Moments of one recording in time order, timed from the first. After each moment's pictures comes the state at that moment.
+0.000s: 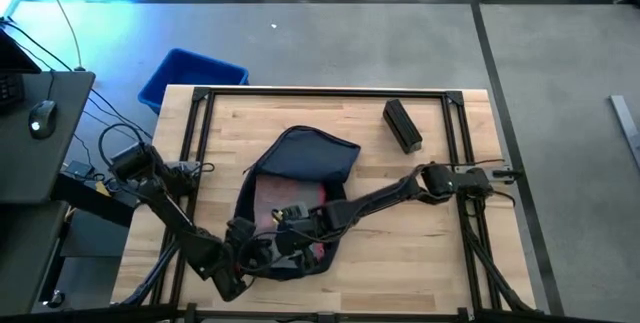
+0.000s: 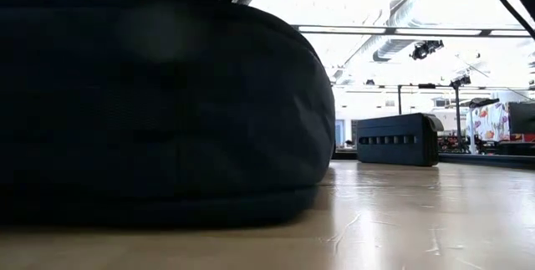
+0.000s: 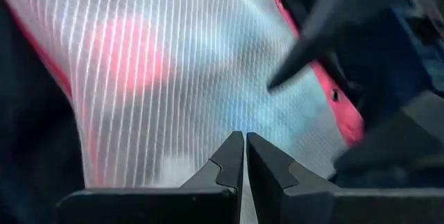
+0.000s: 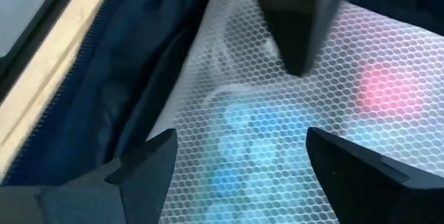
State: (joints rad) left arm -0.89 1.71 0.97 -0.61 -0.76 -2.01; right arm 0.33 2.38 2.01 -0.56 -0.03 -0.07
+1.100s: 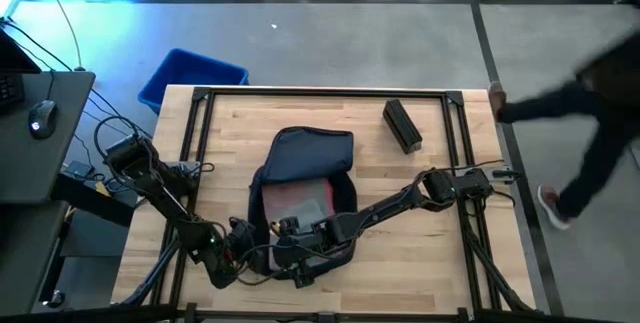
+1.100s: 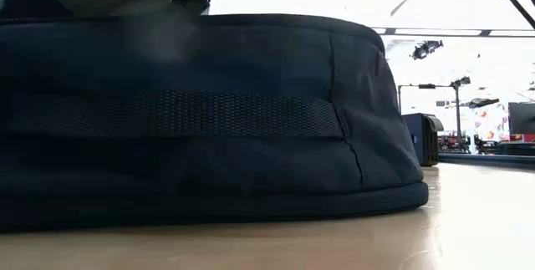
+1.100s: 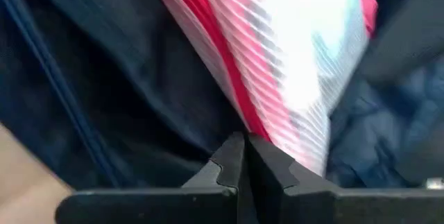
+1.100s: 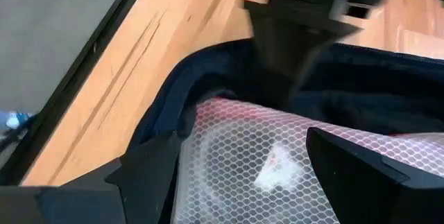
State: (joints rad) left arm -0.90 1.65 0.68 -0.07 -0.62 -1.91; right arm 0.39 2.40 2.01 -0.43 0.06 0.00
